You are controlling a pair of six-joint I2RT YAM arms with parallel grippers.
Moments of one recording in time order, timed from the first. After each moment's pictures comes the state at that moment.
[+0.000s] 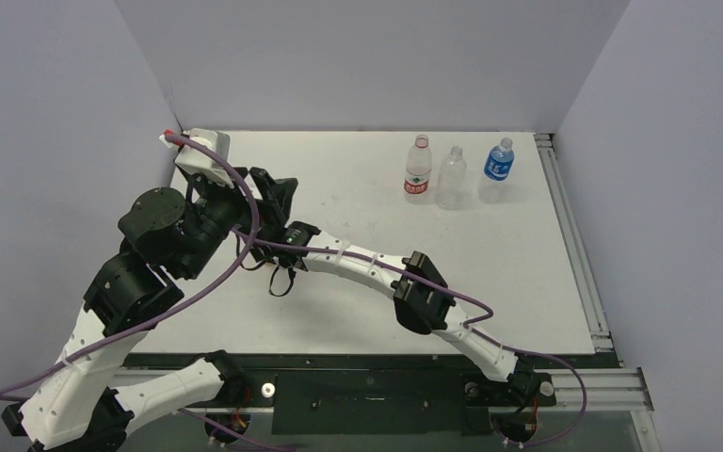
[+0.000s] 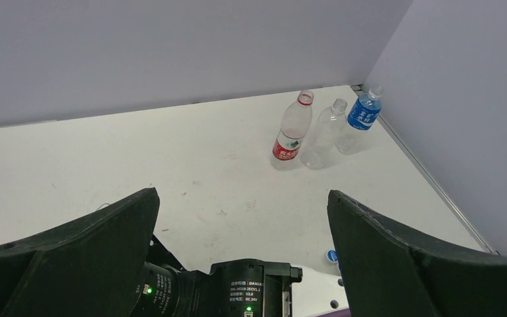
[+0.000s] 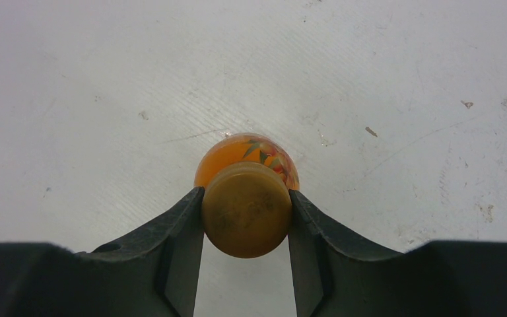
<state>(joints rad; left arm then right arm) -0.77 0.91 1.49 -0.61 -0.38 -0.23 1.15 2.48 2.36 -0.61 0.42 0.30</state>
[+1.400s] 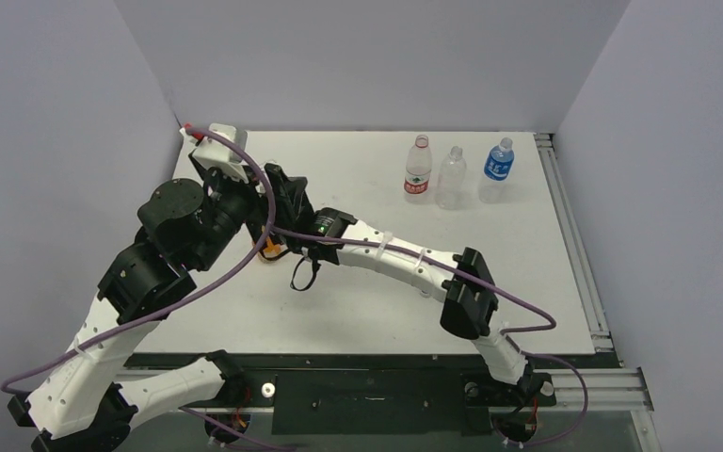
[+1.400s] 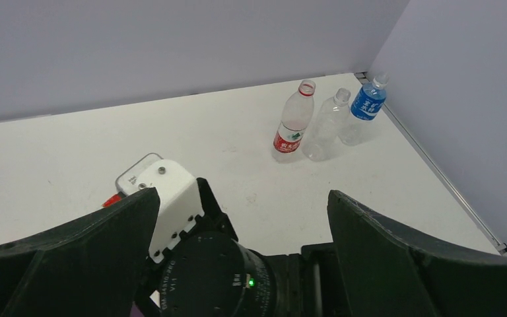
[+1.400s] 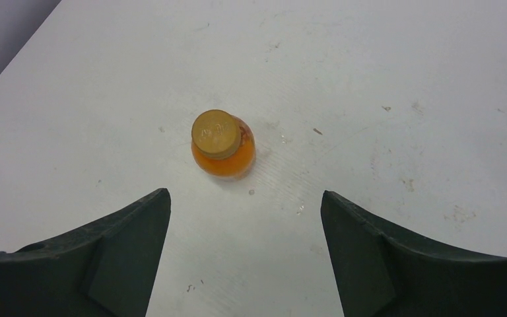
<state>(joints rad) -0.77 0.96 1.49 -0.61 -0.37 -0.23 1.14 2.18 2.13 -0.56 0.44 0.33</state>
